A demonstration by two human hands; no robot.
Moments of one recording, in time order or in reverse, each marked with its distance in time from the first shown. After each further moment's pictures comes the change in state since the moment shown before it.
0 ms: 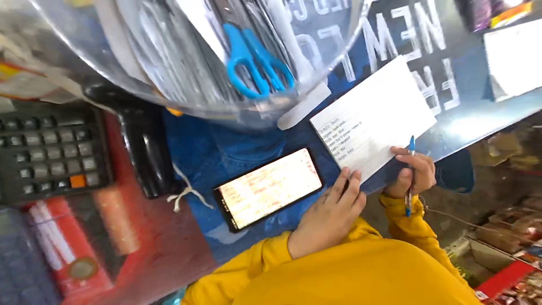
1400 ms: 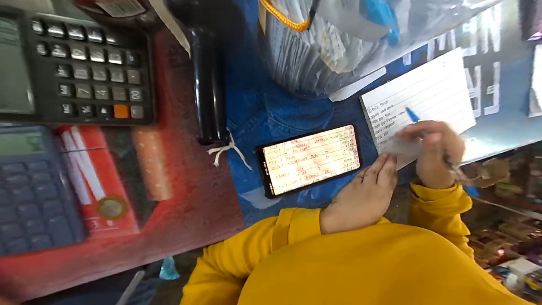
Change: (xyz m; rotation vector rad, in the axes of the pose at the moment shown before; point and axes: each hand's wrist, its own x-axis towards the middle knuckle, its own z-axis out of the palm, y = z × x) left_hand 0.006 0.002 -0.006 -0.138 -0.120 -0.116; right_hand 0.077 -0.042 0.012 0.485 -0.527 0.195
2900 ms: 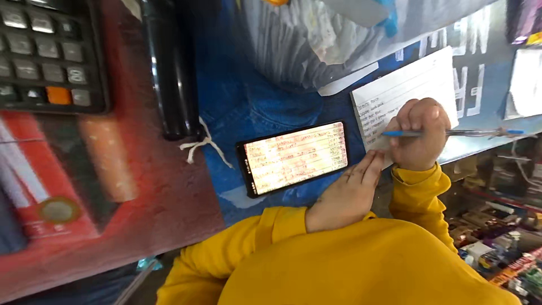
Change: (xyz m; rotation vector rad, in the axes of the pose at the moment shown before) left_hand -0.002 -0.001 0.008 0.021 0.107 -0.035; right_hand 0.037 0.000 0.021 0.672 0.031 0.172
